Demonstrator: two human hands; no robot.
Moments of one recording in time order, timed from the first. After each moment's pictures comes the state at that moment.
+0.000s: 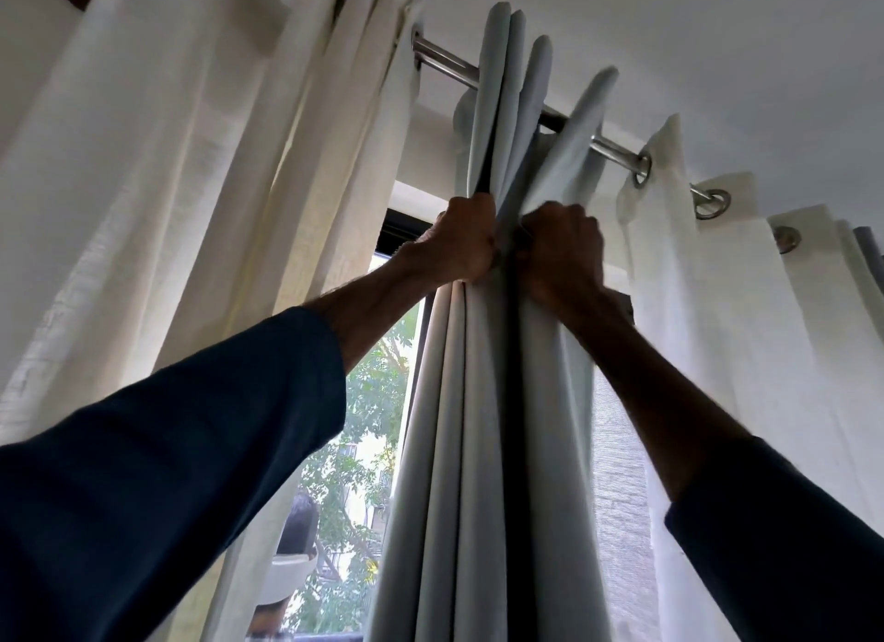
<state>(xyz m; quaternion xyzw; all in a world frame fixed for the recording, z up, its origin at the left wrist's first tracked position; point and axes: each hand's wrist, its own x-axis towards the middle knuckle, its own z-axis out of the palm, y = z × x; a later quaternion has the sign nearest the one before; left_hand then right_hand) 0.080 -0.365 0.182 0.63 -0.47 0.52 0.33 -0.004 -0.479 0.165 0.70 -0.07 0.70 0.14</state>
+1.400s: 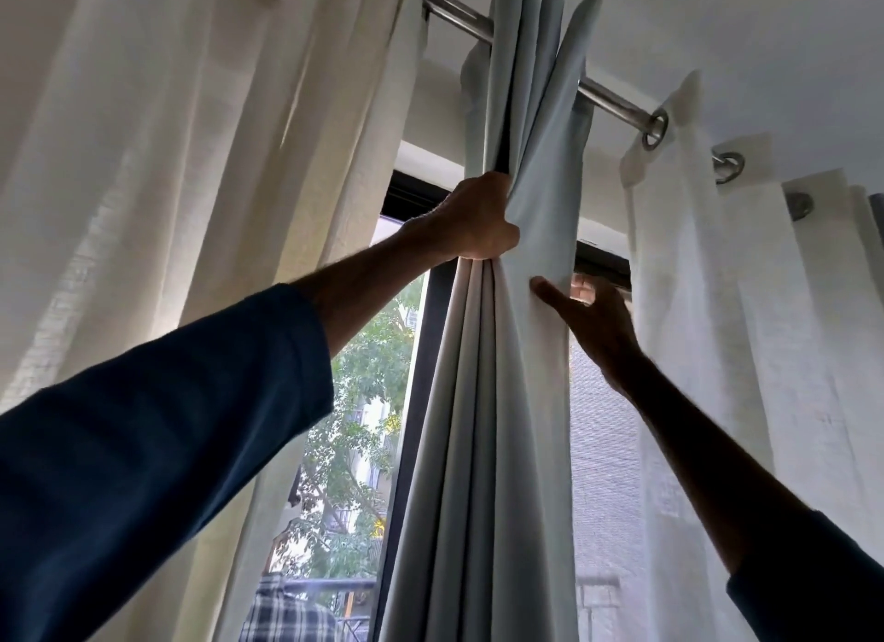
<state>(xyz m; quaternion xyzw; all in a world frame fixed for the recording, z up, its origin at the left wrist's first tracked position) 0.050 -0.351 0.147 0.67 -0.49 0.46 0.31 0.023 -0.569 0.086 0.73 0.02 0.61 -0.31</state>
